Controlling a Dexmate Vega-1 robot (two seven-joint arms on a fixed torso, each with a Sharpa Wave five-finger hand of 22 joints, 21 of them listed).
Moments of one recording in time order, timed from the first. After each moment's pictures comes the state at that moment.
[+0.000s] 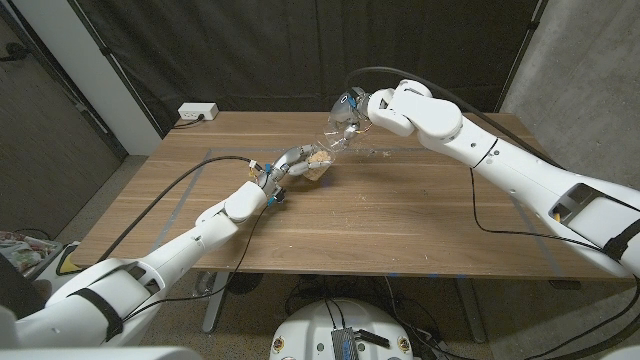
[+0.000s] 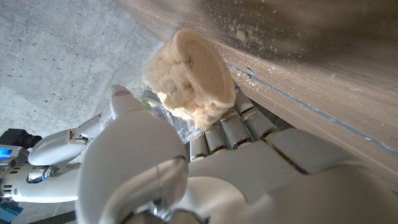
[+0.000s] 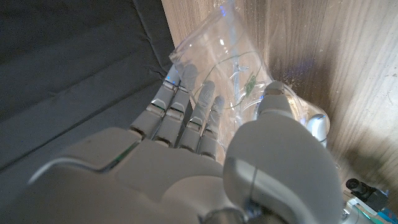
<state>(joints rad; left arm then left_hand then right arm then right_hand) 0.62 0.49 0.68 -1.01 0.01 -0.61 0.06 0.86 0.12 -0.25 -0.06 0.29 0.48 -0.05 0.56 0.41 0.57 -0.14 0.63 0.61 0.70 -0.07 0.22 0.51 0.46 -0.04 0.51 0.21 -0.26 -0.61 -0.91 -1.83 -1.23 0.09 0.74 0.83 0.10 0.16 -0.14 0.19 0.42 -0.14 0.50 0.42 0.48 -0.15 0.66 0.79 0.63 -0.06 0.47 0.83 0.44 -0.05 0.61 0.41</state>
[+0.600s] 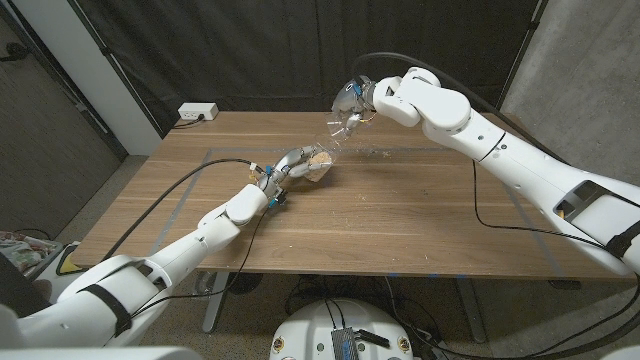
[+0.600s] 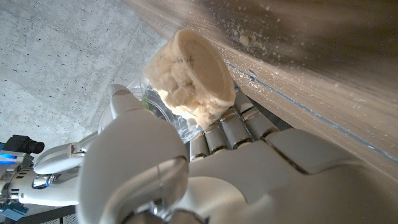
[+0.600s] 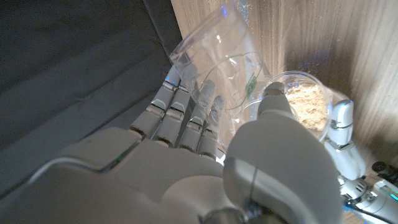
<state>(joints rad) 0.59 0.45 0.69 -0.91 0.00 -0.70 0.06 0.88 0.12 -0.26 -0.06 0.29 0.48 -0.05 0.56 0.41 0.57 -0.14 0.63 0.61 0.71 -0.07 0.22 0.51 0.46 -0.04 0.51 0.21 -0.26 -0.63 -0.84 -1.87 -1.19 0.05 0.77 0.83 0.10 0.16 -0.14 0.19 0.42 -0.13 0.50 0.42 0.48 -0.15 0.66 0.80 0.63 -0.06 0.47 0.84 0.43 -0.04 0.62 0.41</state>
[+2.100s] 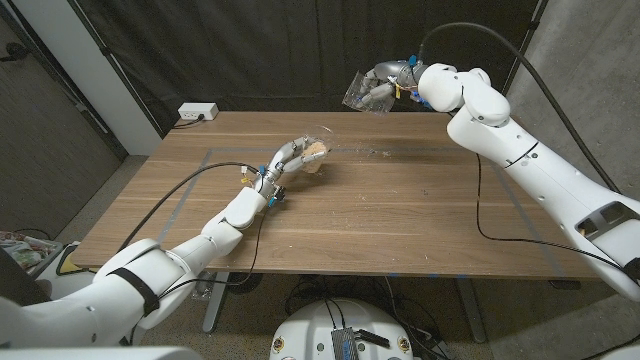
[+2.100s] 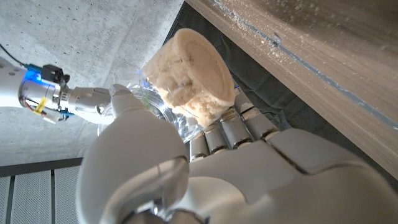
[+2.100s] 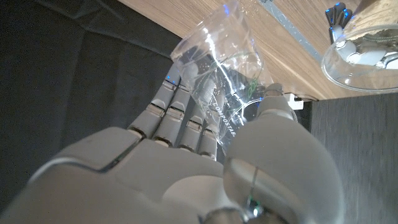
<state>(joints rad) 0.52 0.33 0.67 -0.58 -0.10 -1.03 0.07 0.89 0.12 -0.26 -0.06 0.29 0.47 -0.05 0.56 0.42 0.57 -0.14 0.64 0.61 0.71 -0.07 0.22 0.51 0.46 -0.04 0.51 0.21 -0.44 -0.69 -0.60 -1.90 -0.64 -0.39 0.50 0.82 0.11 0.16 -0.14 0.19 0.42 -0.12 0.50 0.42 0.49 -0.14 0.65 0.79 0.65 -0.06 0.46 0.86 0.45 -0.04 0.64 0.39</state>
